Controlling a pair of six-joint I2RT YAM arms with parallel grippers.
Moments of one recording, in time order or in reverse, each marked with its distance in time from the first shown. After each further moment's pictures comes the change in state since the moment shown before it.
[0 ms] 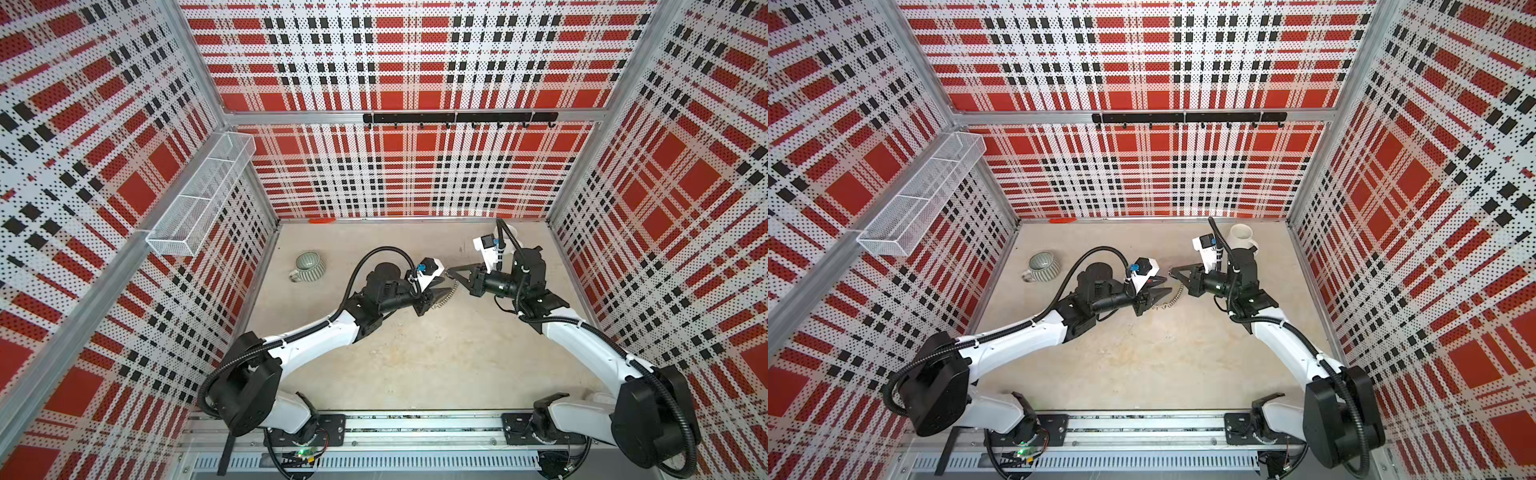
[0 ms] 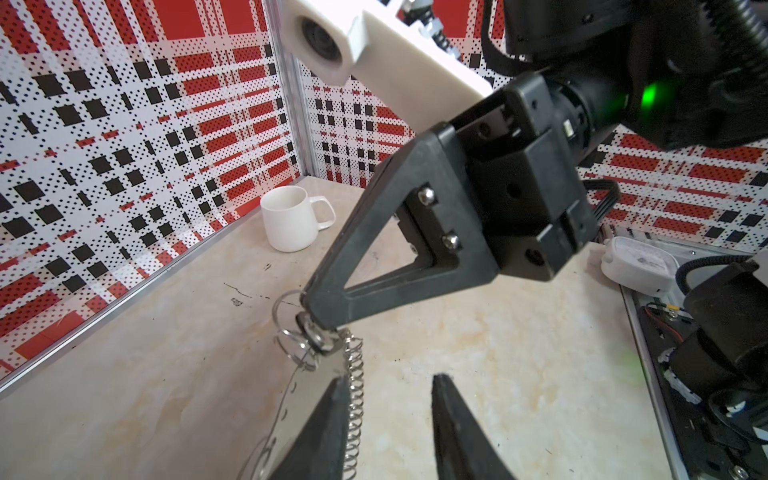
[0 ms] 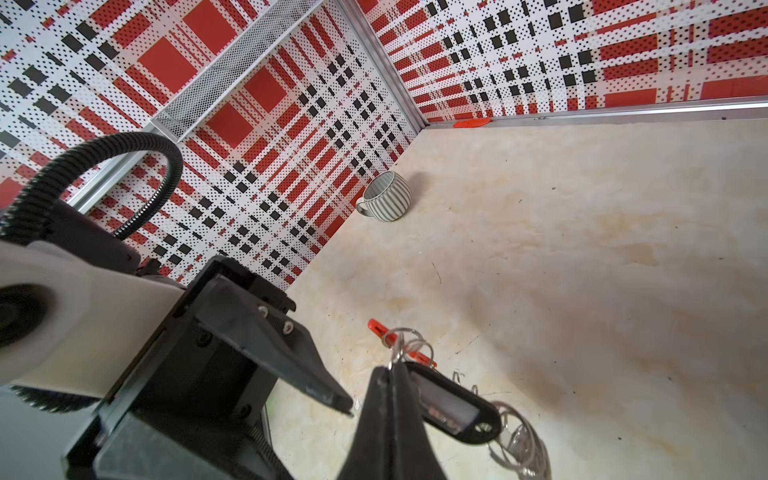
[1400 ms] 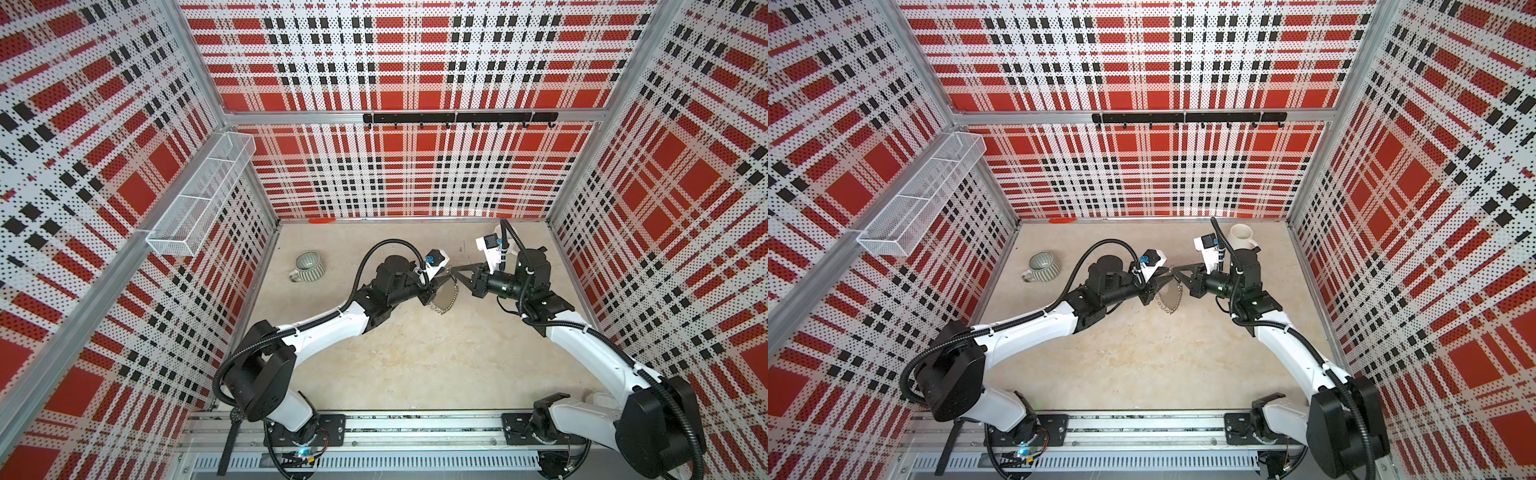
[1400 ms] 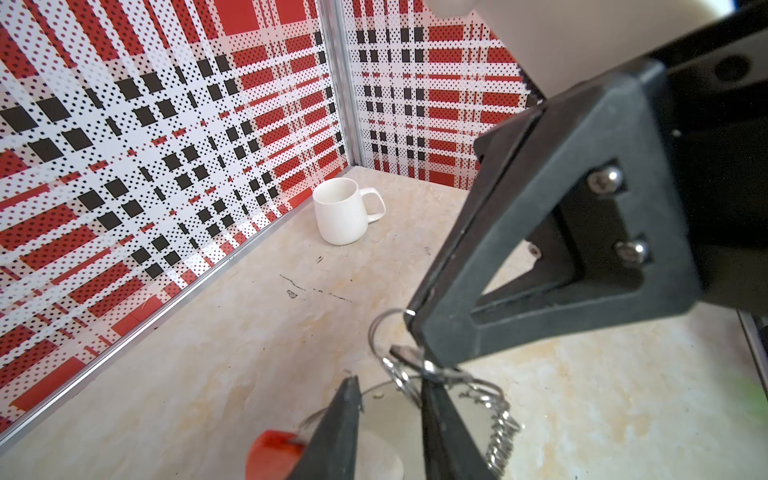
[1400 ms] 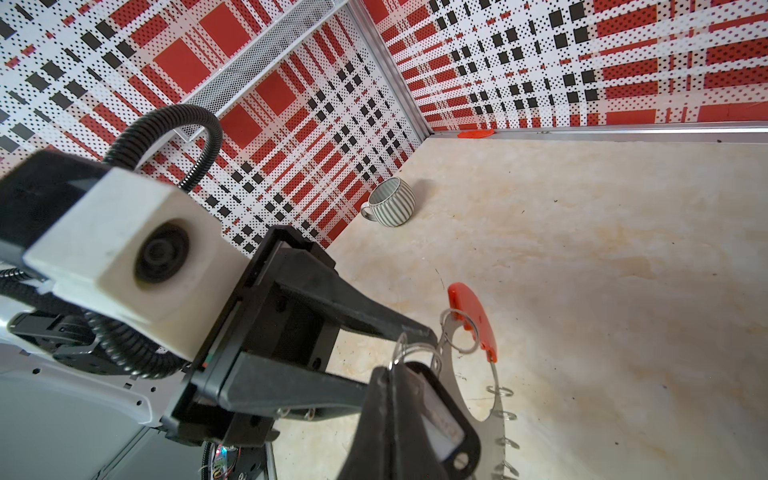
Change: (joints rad) left arm -0.010 0.099 0.110 -0.035 -0.144 0.065; right arm 0.001 -0.047 0.000 -0.019 -0.010 -0.018
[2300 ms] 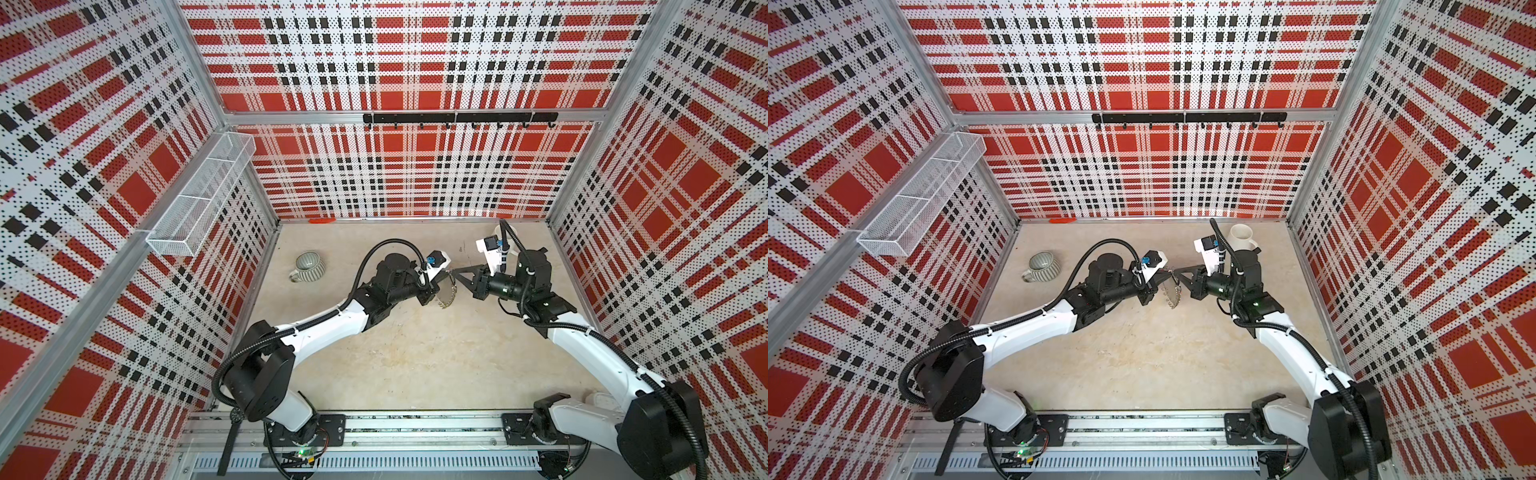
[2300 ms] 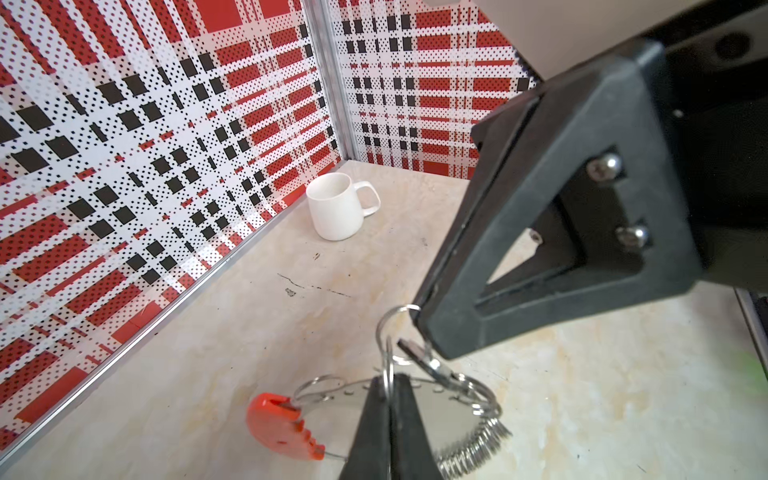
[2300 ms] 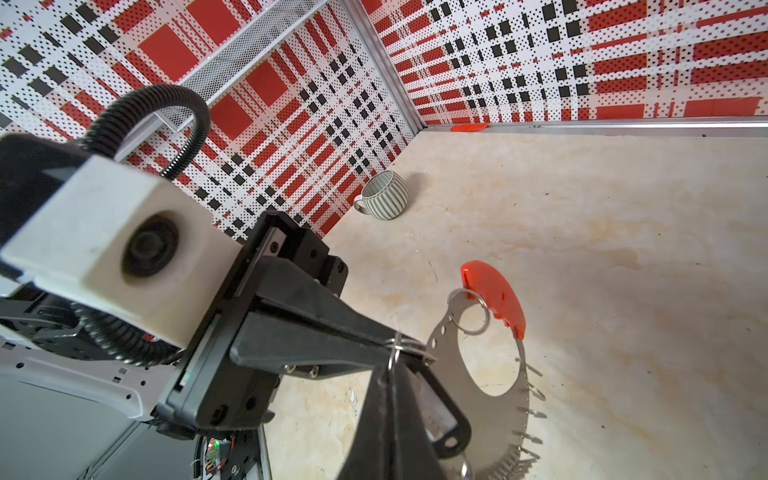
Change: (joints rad) left arm 0.010 -0.003 0.021 -0.058 0.033 0.042; right arm 0.000 -0.019 0.000 -0.063 0.027 -0.042
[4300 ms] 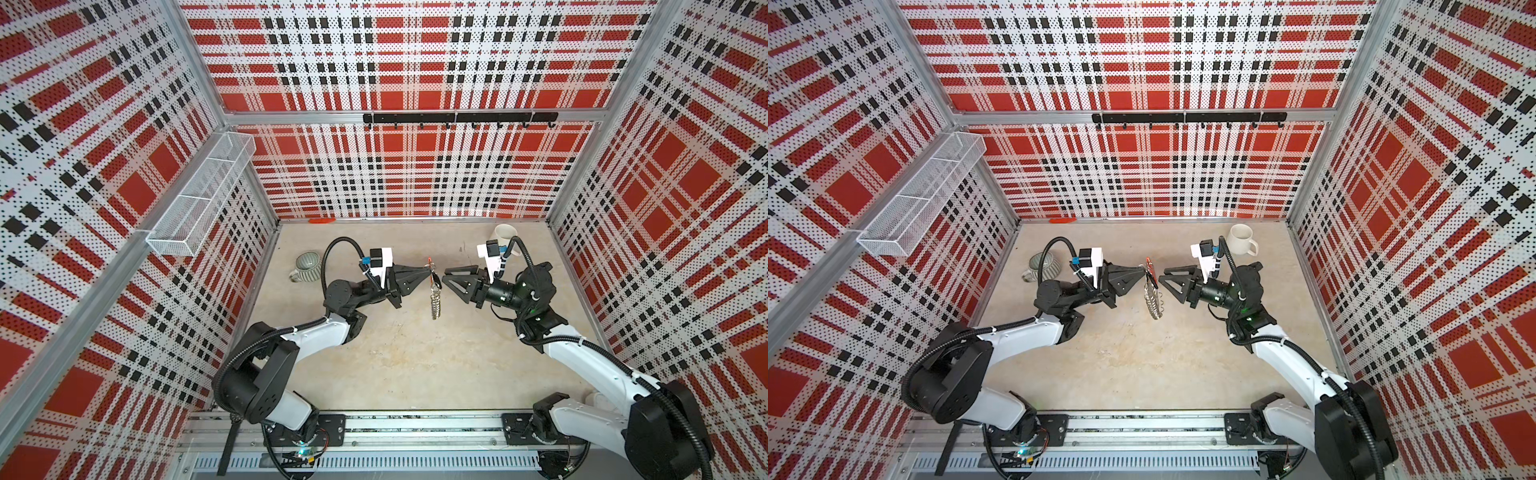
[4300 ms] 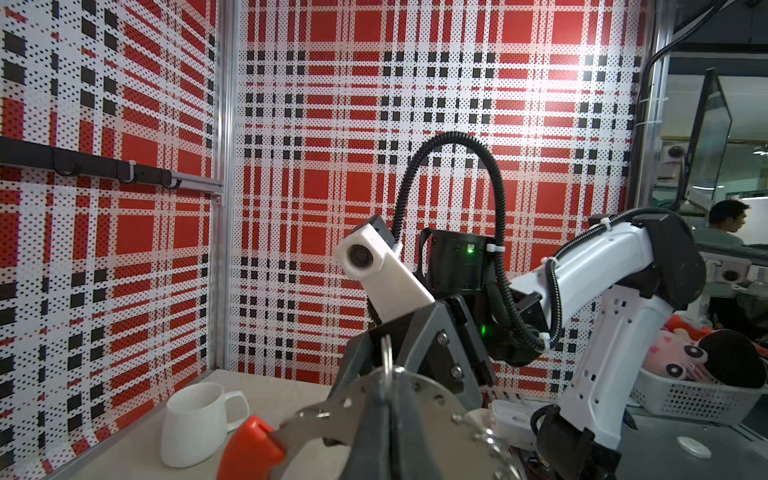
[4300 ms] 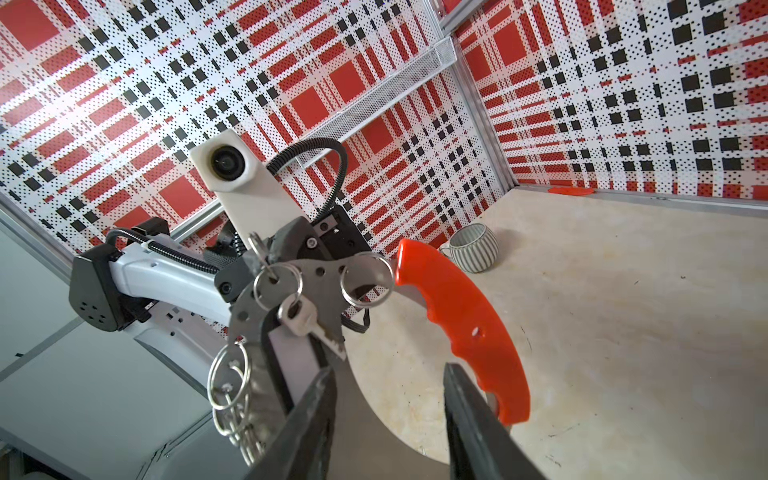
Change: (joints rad) left arm 0.195 -0.028 -0.328 1.186 0.510 -0.743; right arm 0.083 -0.034 -0.148 0.517 -0.097 0.251
